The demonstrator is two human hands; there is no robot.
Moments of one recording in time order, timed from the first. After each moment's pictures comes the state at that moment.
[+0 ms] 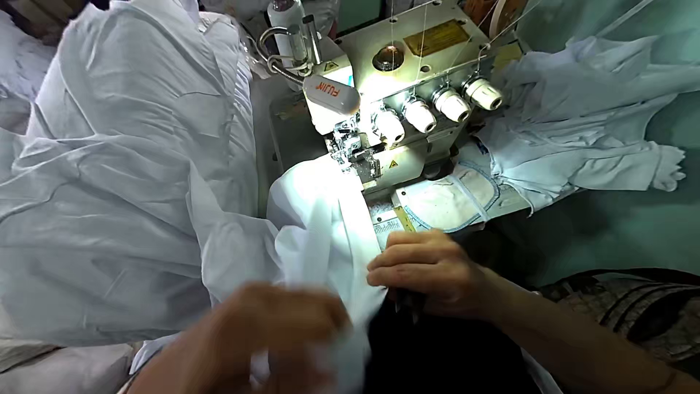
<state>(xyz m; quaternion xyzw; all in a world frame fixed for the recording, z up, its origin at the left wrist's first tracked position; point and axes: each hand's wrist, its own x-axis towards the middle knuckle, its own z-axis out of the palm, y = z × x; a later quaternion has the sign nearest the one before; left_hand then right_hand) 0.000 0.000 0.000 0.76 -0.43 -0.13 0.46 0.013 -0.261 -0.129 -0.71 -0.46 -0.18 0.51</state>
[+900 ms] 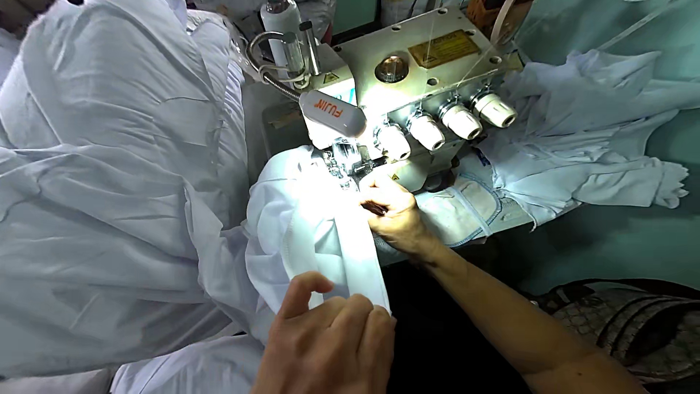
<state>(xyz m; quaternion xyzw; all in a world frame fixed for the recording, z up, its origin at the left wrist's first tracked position) -0.014 -0.055 -0.037 0.90 -0.39 0.12 0.14 0.095 -0.225 -0.172 -0.71 -0.24 -0.17 0.64</state>
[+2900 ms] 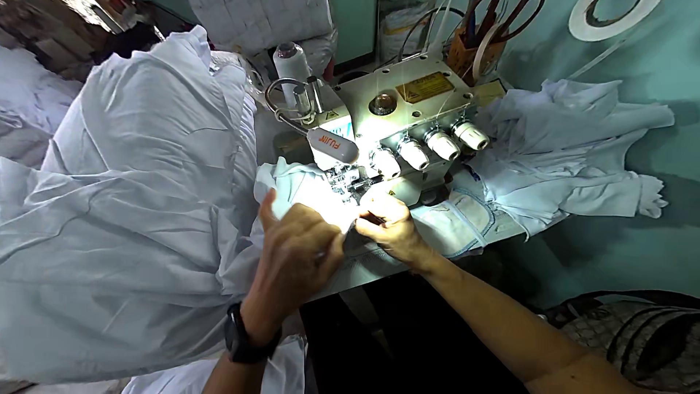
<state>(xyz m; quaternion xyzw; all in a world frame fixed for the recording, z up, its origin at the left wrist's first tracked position) 0.070 -0.021 -0.086 0.89 -0.35 0.19 0.22 0.094 -0.224 -0.172 -0.72 -0.22 -0.16 0.64</state>
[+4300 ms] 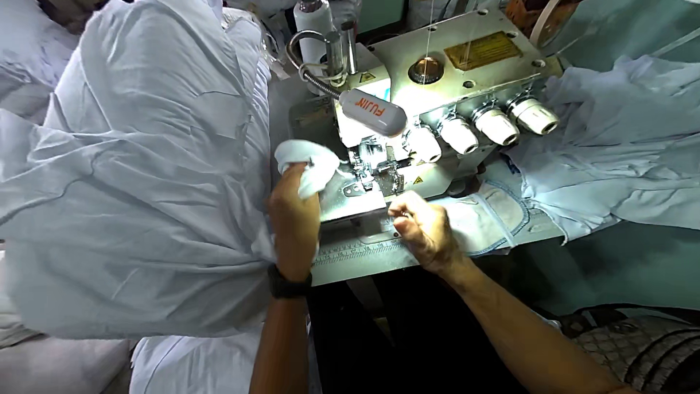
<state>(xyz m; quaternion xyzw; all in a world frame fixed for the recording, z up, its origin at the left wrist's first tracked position) 0.091 -0.025 -0.133 0.92 -0.06 0.28 0.28 0.075 -0.240 -0.179 -0.82 -0.19 -0.16 0.51</state>
